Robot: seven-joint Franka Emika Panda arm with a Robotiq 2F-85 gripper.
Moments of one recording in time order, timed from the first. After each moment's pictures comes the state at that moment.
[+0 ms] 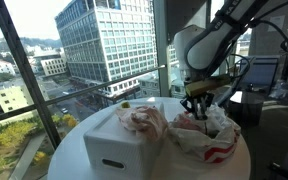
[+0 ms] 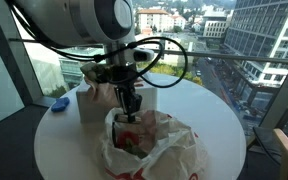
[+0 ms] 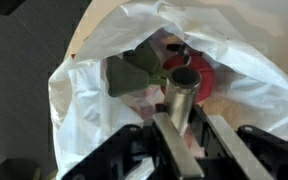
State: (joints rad) arm 0.03 0.02 -0.01 -2.43 -0.25 2.35 0.70
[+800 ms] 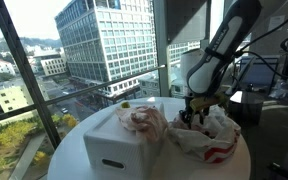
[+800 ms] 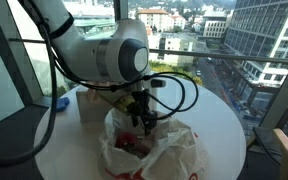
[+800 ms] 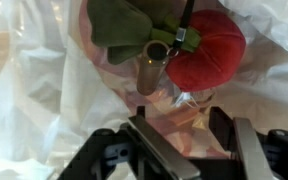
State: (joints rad) arm 0.02 0.23 -0.08 -2.40 -0.23 2.65 0.49
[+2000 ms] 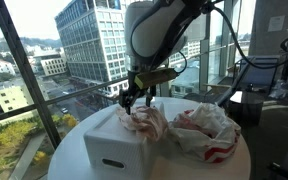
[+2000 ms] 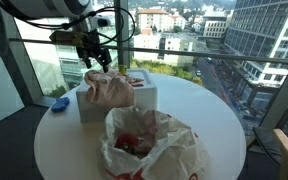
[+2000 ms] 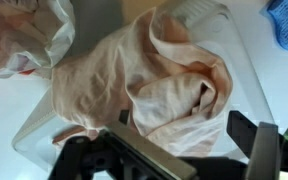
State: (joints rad) arm 0.19 0.14 0.18 -2.13 -0.14 2.48 0.42
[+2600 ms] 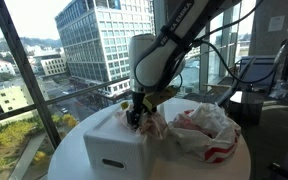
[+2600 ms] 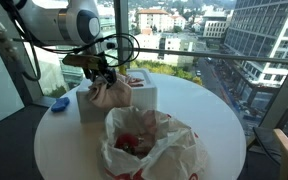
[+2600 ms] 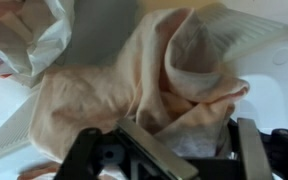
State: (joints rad) arm 0.19 0.29 0.15 -2.13 -0.15 2.58 0.26
